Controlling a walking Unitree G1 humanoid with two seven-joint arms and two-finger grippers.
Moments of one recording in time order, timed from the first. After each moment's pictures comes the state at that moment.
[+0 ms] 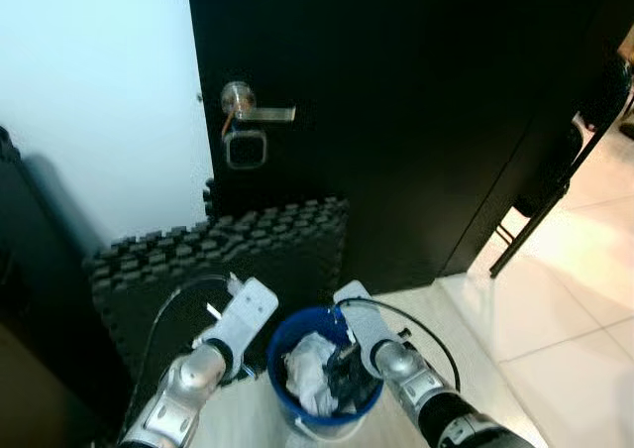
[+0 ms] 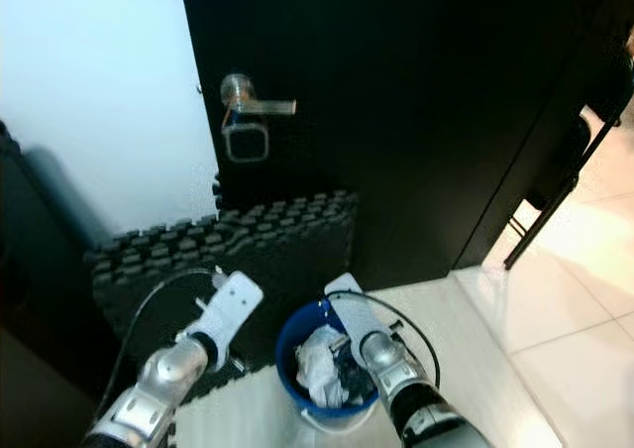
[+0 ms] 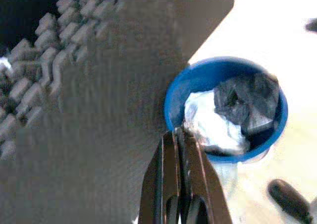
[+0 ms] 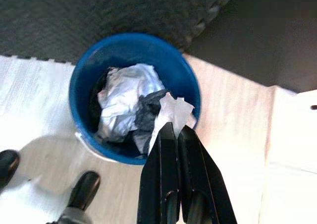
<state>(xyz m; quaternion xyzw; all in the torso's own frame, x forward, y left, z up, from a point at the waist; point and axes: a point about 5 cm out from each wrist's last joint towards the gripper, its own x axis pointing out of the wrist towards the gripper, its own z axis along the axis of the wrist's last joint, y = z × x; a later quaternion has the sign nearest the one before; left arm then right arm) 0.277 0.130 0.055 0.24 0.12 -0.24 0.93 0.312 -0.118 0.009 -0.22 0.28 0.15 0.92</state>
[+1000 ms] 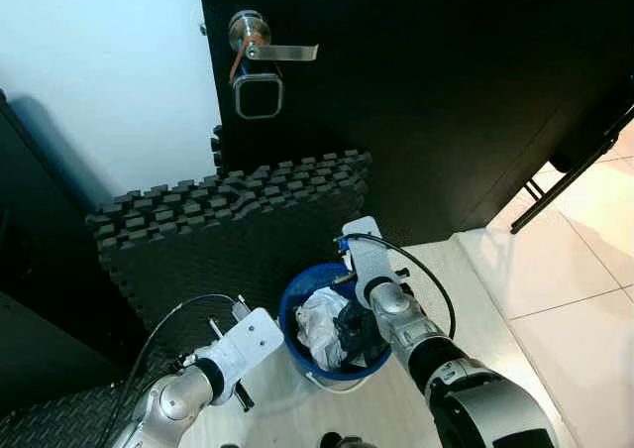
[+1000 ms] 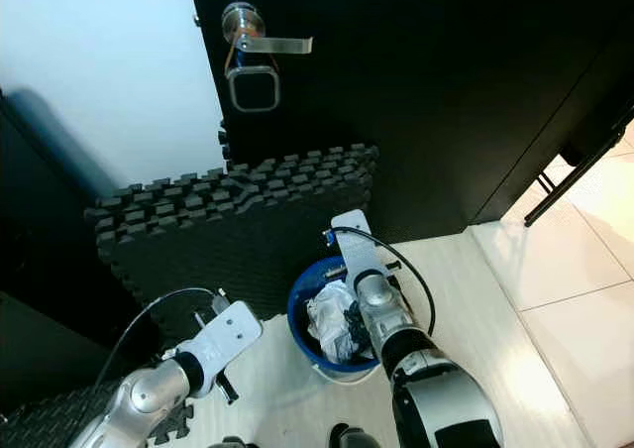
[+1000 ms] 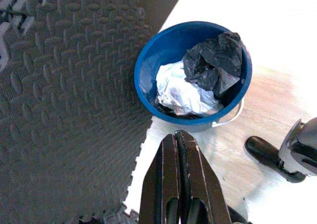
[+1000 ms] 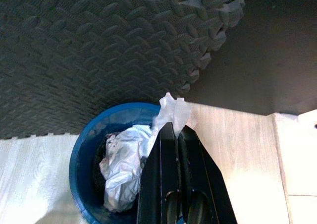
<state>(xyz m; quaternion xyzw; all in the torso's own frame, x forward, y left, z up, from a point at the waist) 0.249 0.132 0.069 0.29 0.11 -0.29 0.91 0.365 -0.110 0.082 -0.15 0.13 0.08 0.98</state>
